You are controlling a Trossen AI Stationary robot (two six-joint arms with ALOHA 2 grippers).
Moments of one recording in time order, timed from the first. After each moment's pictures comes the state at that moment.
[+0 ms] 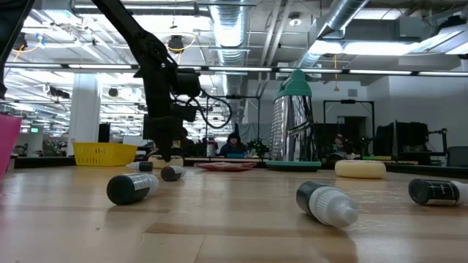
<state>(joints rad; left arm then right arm) 0.62 1.78 1.07 -0.60 -0.02 0.33 0.27 0.42 0.44 0.76 0.35 0.31</state>
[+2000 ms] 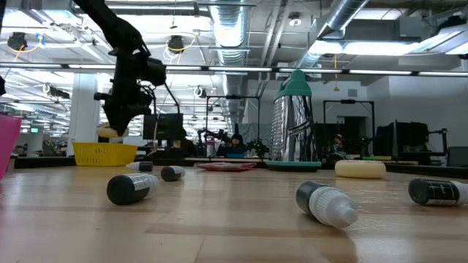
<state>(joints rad) 0.96 1.59 1.11 -0.94 -0.37 -0.07 0.27 0.42 0.44 0.78 0.34 0.34</state>
